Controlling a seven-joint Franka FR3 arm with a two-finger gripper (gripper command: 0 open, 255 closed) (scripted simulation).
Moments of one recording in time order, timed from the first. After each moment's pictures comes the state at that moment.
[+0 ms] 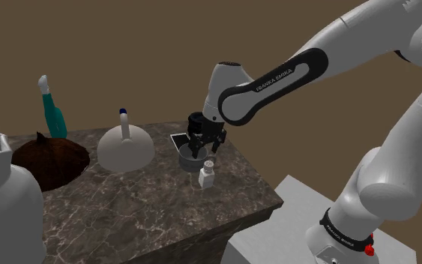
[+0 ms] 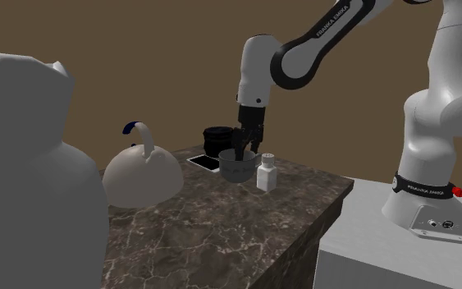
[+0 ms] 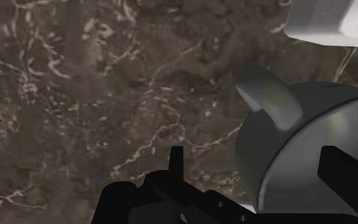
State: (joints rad) arm 0.06 -0.04 0.26 -2.40 0.09 2.45 0.40
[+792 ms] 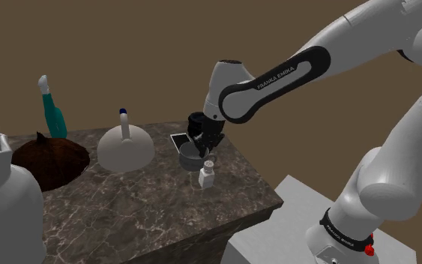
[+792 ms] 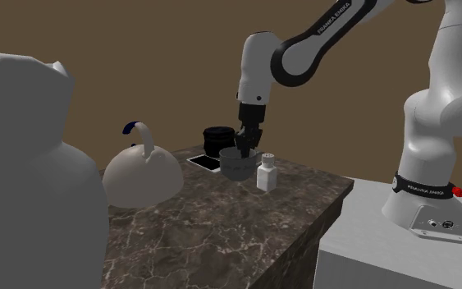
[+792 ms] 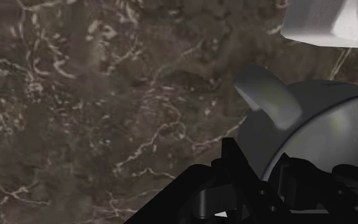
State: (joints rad) arm 0.06 -0.05 0.26 -2.40 0.09 2.43 0.40
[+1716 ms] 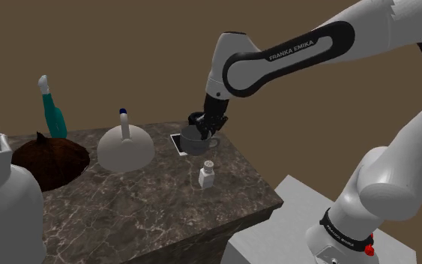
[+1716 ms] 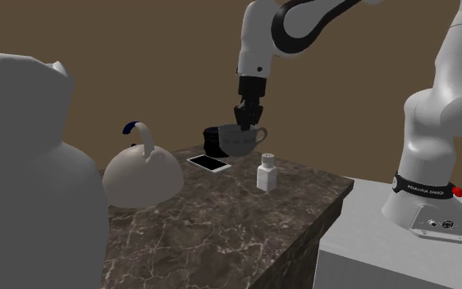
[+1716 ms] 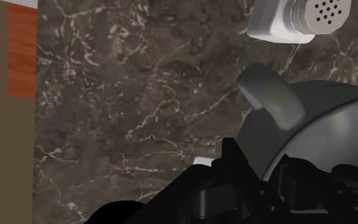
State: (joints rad) arm 0.05 -0.16 0.25 -2.31 0.11 2.24 0.39
